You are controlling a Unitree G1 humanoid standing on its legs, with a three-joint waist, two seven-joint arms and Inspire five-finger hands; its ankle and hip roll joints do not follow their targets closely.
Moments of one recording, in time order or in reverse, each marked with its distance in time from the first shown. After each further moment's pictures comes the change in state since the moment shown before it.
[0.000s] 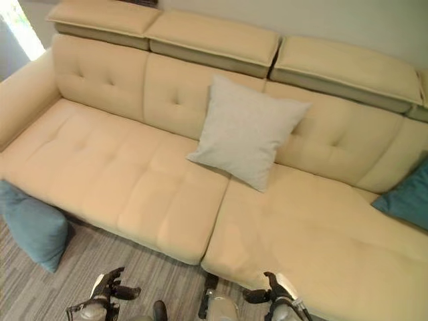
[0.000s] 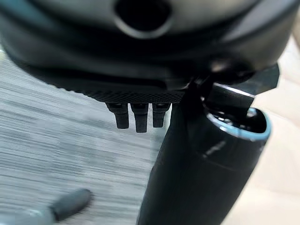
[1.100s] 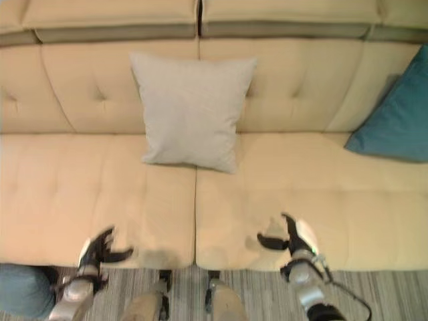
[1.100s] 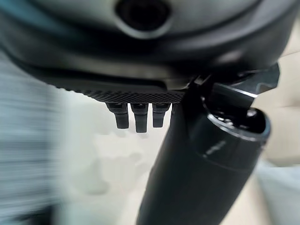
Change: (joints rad) left arm 0.128 0.072 0.035 -0.272 -0.104 -0.008 -0.005; right arm 0.046 -0.147 -0.095 -0.314 0.031 -0.008 -0.016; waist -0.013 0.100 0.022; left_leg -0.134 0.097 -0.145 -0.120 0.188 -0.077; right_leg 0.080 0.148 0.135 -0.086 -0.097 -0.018
